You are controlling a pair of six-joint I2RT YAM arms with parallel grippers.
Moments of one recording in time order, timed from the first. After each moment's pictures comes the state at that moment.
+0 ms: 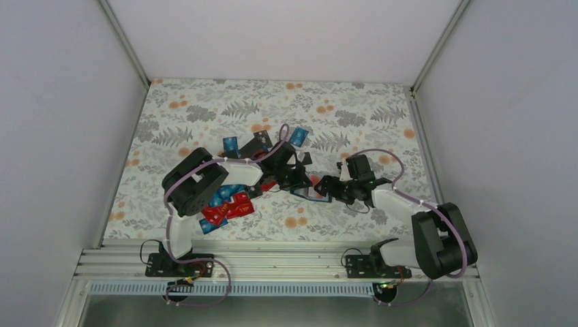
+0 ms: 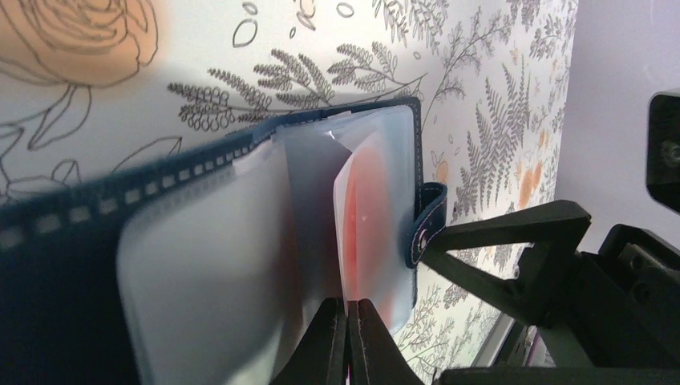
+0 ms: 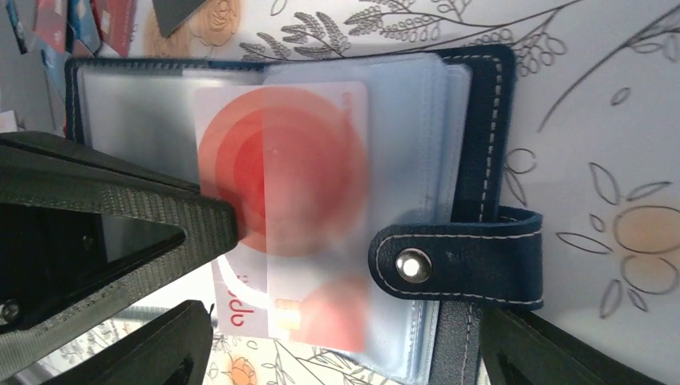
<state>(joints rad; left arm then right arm) -0.80 1.99 1.09 0.09 0.53 -0.93 0.35 1.30 0.50 -0.24 -0.38 0.59</state>
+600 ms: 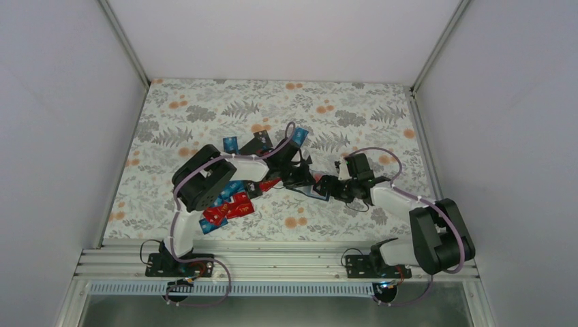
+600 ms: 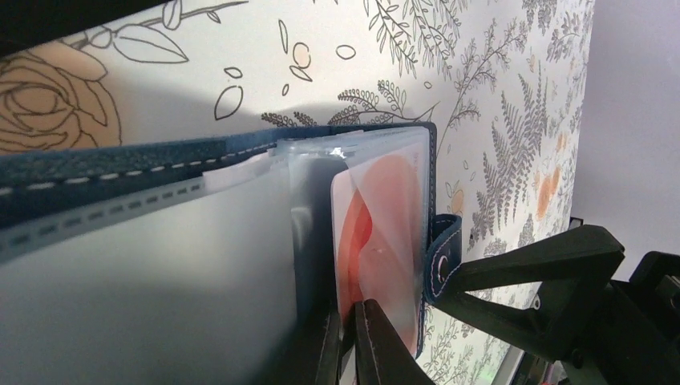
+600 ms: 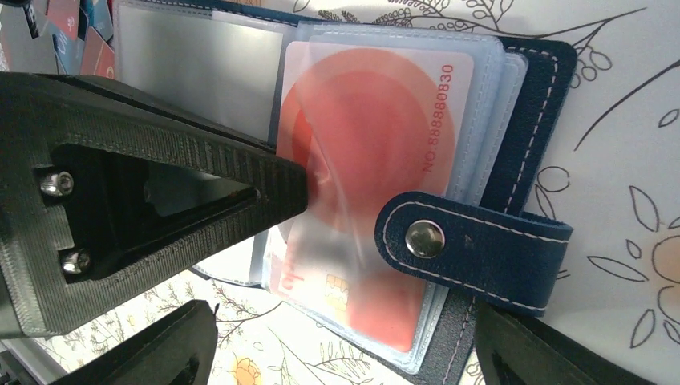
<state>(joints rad) -0.80 2.09 1.19 0.06 0.55 -0.88 0.34 1.34 0.51 -0.21 -0.43 0.55</state>
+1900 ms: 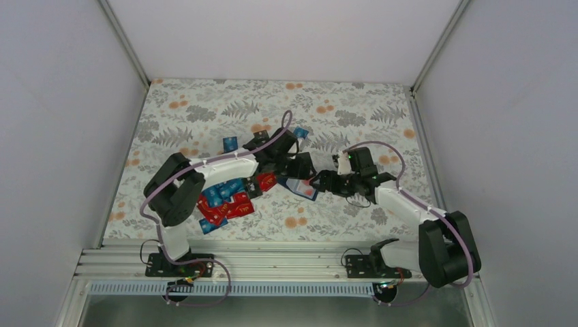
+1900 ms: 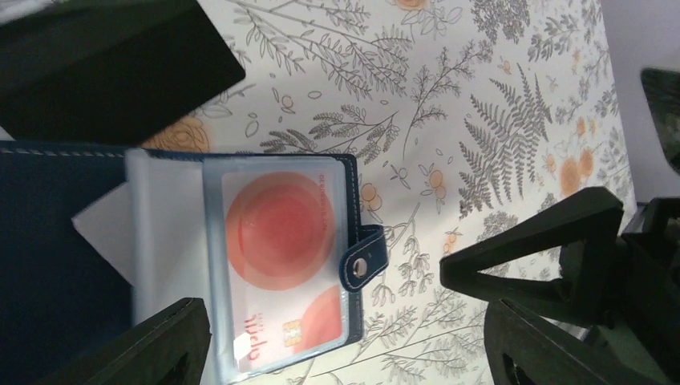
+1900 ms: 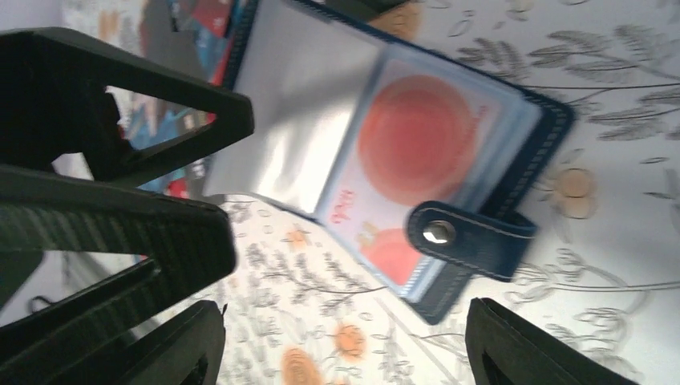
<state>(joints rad) -0.81 1.85 1.24 -0.28 0.34 -0.66 0.35 1.24 0.59 -0.31 -0.53 0.52</state>
